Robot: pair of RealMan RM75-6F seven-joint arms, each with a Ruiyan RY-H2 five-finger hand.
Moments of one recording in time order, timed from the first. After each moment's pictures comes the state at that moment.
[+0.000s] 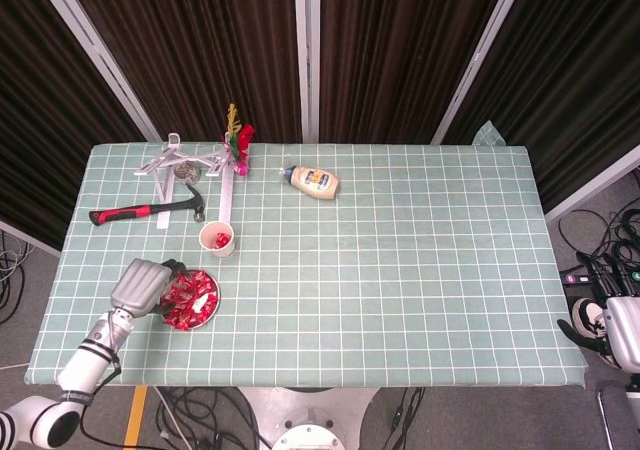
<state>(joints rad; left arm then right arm) -0.50 -1.34 0.03 -1.51 1.31 1.08 0.26 0.07 -0.96 0.06 -1.64 -1.53 1.47 0.18</state>
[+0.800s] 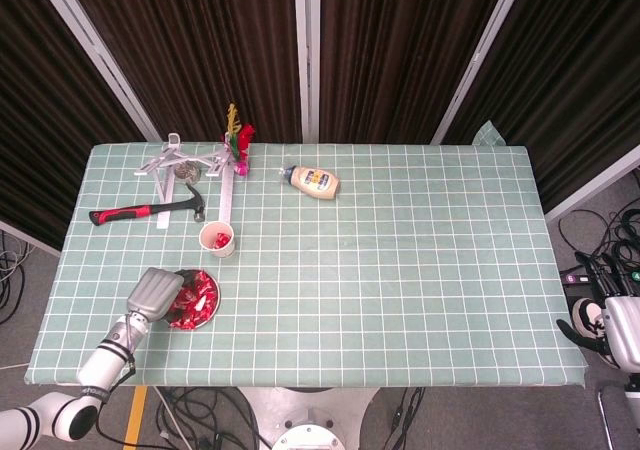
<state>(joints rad) -0.51 -1.45 0.01 -1.39 1.29 0.98 0.26 0.07 -0.96 0.06 -1.65 -1.52 1.47 0.18</state>
